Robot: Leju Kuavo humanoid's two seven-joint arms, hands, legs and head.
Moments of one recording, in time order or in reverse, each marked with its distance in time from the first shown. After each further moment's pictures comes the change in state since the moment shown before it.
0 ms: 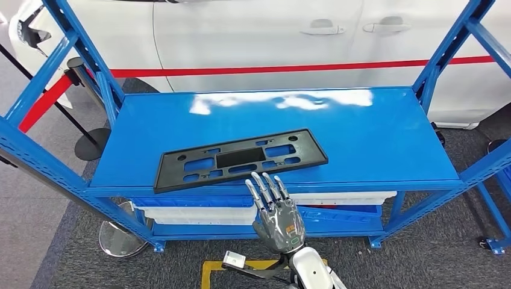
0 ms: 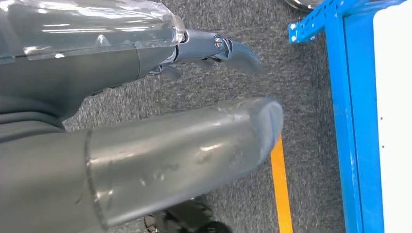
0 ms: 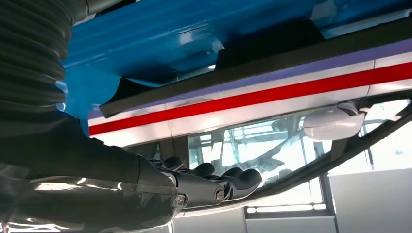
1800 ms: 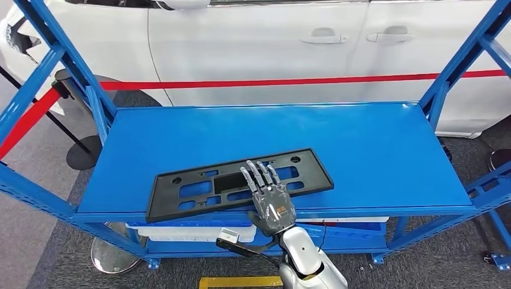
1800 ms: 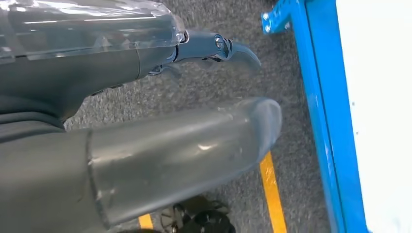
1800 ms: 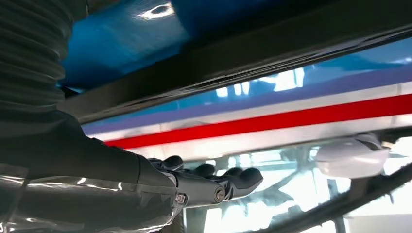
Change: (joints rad) left arm -0.003 -0.013 -0.002 0.003 -0.076 0.000 0.011; right arm -0.159 0.062 0.000 0.210 -0.084 0.065 0.031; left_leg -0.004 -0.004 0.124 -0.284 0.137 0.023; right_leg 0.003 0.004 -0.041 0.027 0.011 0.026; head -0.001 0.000
